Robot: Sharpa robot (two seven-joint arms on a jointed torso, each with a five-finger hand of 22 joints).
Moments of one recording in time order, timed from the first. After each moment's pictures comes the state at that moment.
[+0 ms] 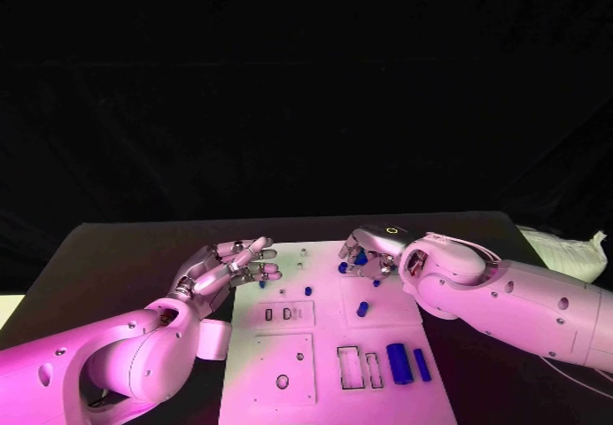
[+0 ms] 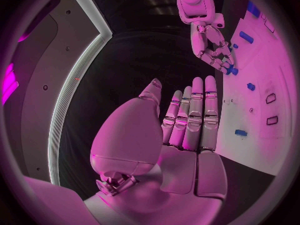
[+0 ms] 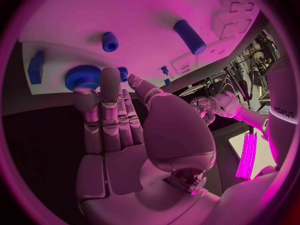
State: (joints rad) left arm 1.12 -0.95 -0.01 1.83 0.07 -0.42 0.48; left_hand 1.39 -0.02 0.04 0.19 0.13 0.95 0.21 0.12 0.07 1.05 0.16 0.12 0.07 1.15 0.11 0.21 0.18 0.17 0.98 0.21 0.38 0.18; right arm 1.16 -0.80 0.08 1.48 -1.70 -0.24 -0.13; right_hand 1.29 -0.08 0.37 -0.10 0.16 1.05 0.15 0.07 0.07 1.18 0.08 0.06 0.06 1.47 0.00 0.71 0.44 0.15 1.21 0.10 1.14 0.82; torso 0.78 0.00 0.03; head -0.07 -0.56
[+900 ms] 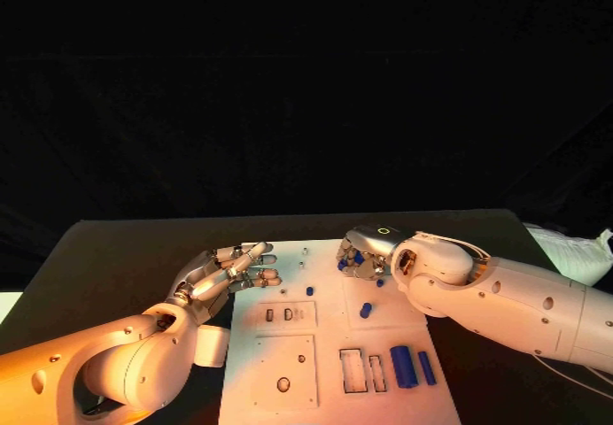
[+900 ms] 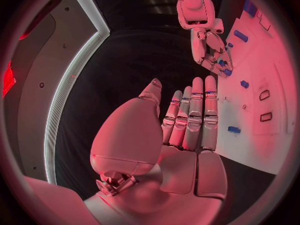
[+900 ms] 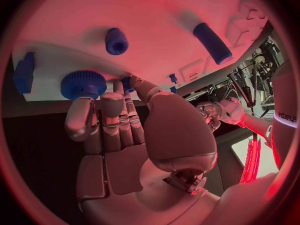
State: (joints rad) left arm 1.12 -0.96 -0.01 1.84 0.07 -0.41 0.47; left_hand 1.39 -0.02 0.04 0.19 0.13 0.95 0.21 0.11 0.07 1.05 0.16 0.12 0.07 1.15 0.11 0.20 0.19 0.17 0.98 0.21 0.38 0.18; right arm 1.17 -0.76 0.08 1.45 -1.75 -0.19 -0.17; right_hand 1.30 -0.08 0.40 -0.02 0.15 1.09 0.13 0.08 0.07 1.23 0.07 0.07 0.07 1.47 -0.01 1.02 0.75 0.10 1.31 0.10 1.33 1.10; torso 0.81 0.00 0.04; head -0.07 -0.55
